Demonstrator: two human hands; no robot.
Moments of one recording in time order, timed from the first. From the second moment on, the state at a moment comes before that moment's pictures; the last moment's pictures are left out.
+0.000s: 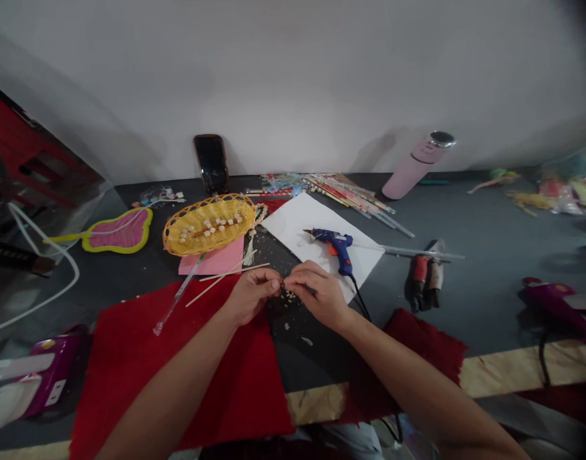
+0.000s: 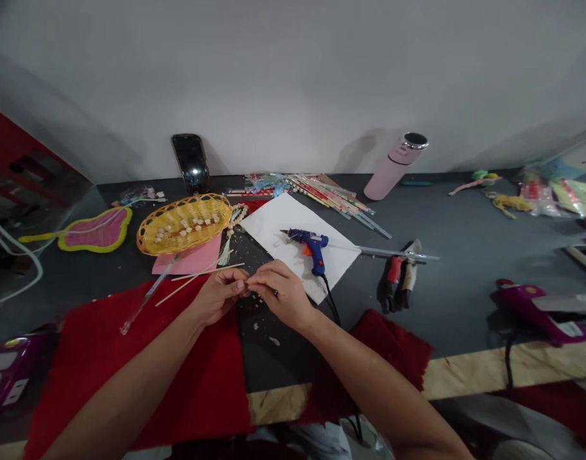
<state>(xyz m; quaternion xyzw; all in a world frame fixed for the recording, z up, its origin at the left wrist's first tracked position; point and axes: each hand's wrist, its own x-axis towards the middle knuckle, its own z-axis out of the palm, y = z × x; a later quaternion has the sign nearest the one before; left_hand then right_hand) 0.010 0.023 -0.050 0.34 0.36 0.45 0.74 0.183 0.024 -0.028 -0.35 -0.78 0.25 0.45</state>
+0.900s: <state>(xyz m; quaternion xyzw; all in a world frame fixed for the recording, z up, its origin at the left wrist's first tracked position) 0.010 0.023 -0.049 0.33 0.37 0.44 0.74 0.183 0.025 -0.028 -0.34 -0.80 0.25 0.42</state>
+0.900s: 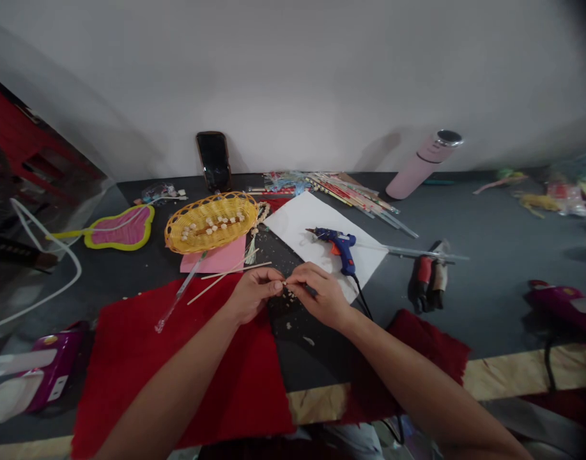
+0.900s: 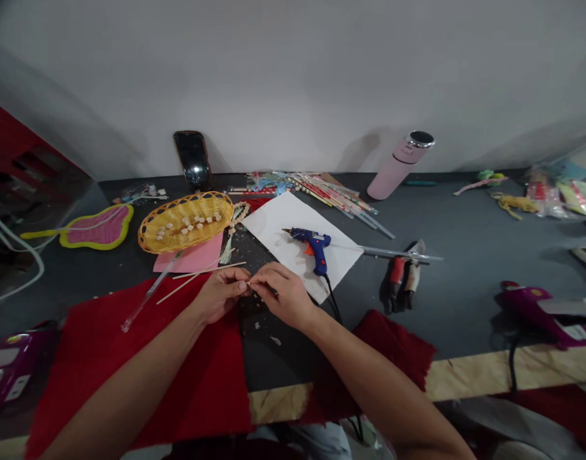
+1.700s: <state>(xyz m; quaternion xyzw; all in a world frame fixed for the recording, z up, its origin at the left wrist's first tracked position) 0.008 0.023 -0.056 0.34 0.38 0.45 0.73 0.182 0.026 -0.032 -0.34 -0.81 0.25 0.40</state>
